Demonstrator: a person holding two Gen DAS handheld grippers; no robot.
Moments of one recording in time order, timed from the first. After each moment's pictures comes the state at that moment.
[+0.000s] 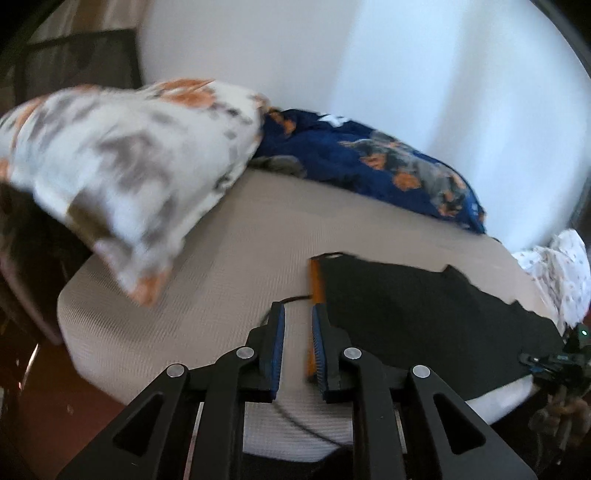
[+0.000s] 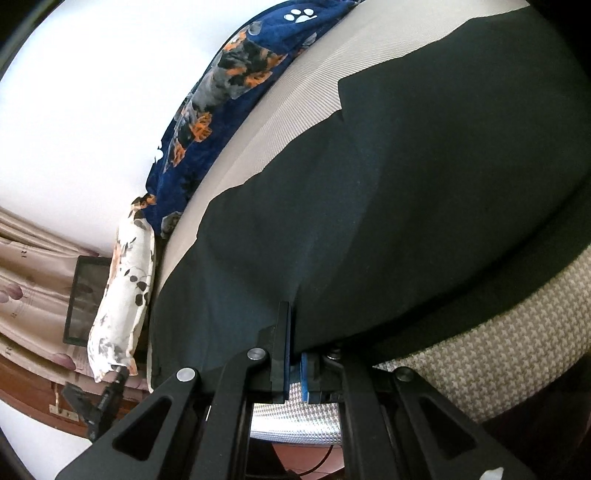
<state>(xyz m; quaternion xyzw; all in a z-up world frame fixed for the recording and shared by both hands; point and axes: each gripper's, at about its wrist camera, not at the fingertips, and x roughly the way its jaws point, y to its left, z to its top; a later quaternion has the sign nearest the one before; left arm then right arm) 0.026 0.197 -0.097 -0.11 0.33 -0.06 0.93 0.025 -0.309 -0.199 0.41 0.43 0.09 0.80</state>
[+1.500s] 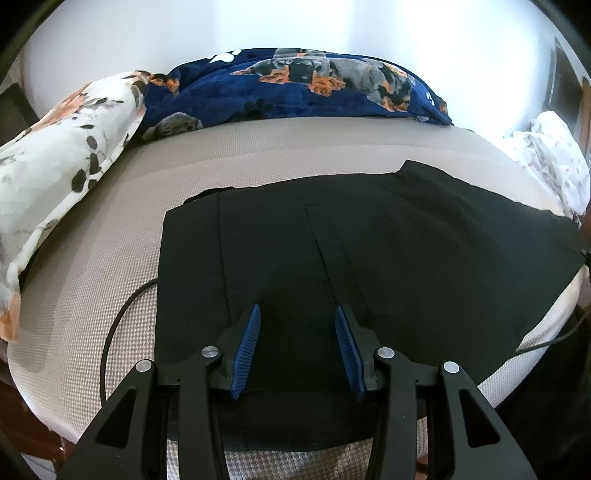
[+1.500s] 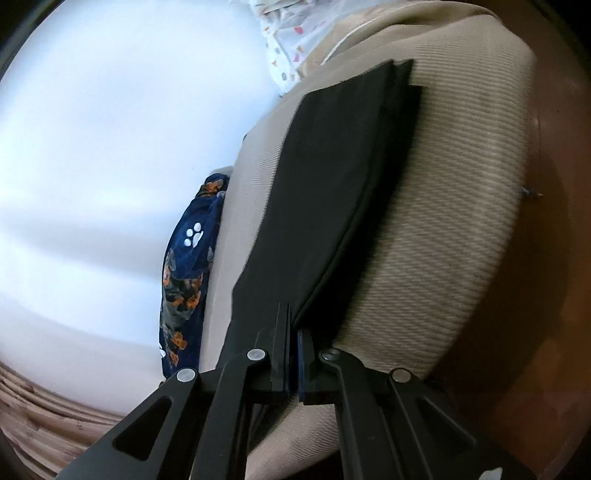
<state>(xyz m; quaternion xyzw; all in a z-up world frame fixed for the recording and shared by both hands) 0.072 0.066 -0.161 0.04 0.42 -0.13 0.90 -0.080 -0.631 -0.228 0.60 0.23 -0.06 0.76</state>
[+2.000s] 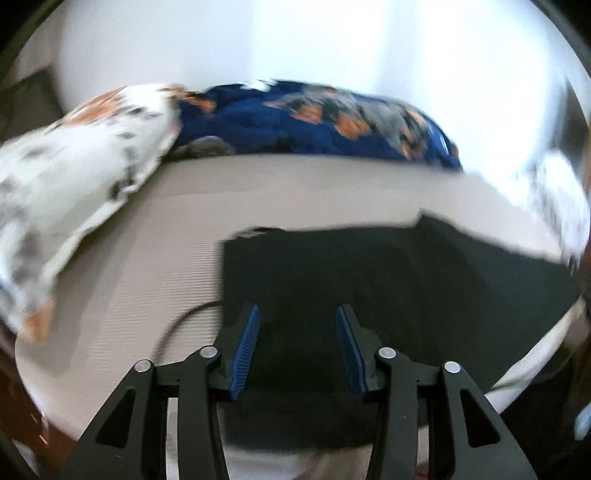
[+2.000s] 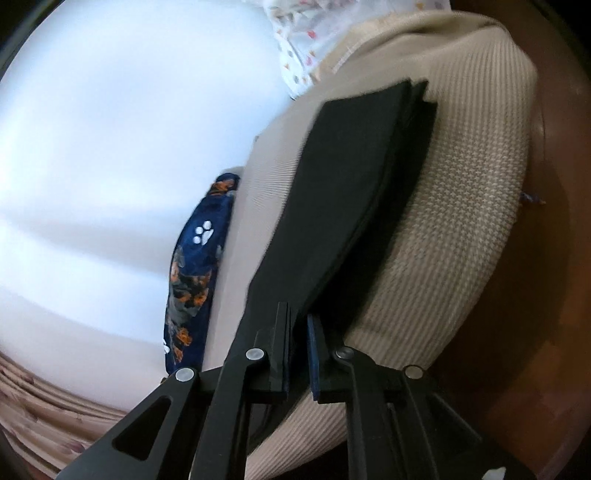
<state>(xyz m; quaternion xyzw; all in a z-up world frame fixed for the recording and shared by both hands) 0.066 0.123 -0.124 -0.03 0.37 -0.11 0.92 -0.095 -0.611 -0.200 0.58 0.23 -0.06 0.78</state>
